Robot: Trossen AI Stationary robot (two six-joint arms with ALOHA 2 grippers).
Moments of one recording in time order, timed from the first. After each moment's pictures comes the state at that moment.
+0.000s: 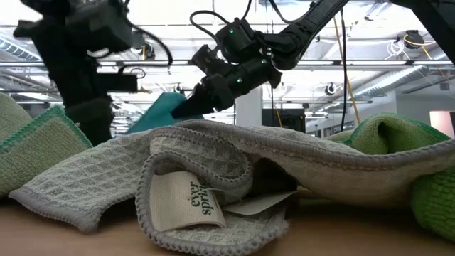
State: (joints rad) left arm -0.20 1.42 0.63 -0.51 -0.44 -0.60; right arm -0.19 2.03 1.26 0.27 -0.32 -0.36
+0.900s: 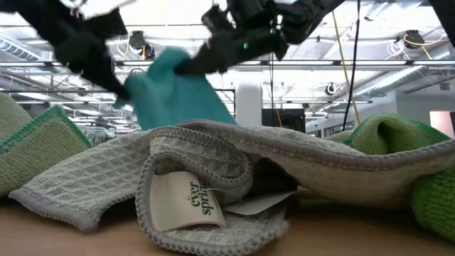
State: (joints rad) left arm -0.25 1.03 0.63 -0.48 -0.56 -0.29; right arm -0.18 1.87 1.26 0.28 -0.32 -0.38
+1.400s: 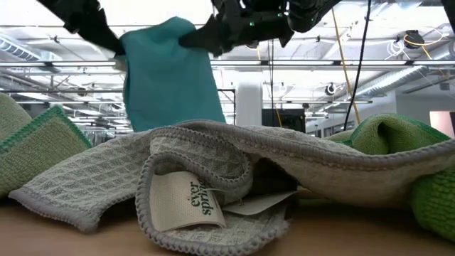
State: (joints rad) left arm -0.32 0.92 0.77 -0.68 -0.70 -0.32; right arm -0.18 1.79 1.25 0.28 -0.37 -0.26
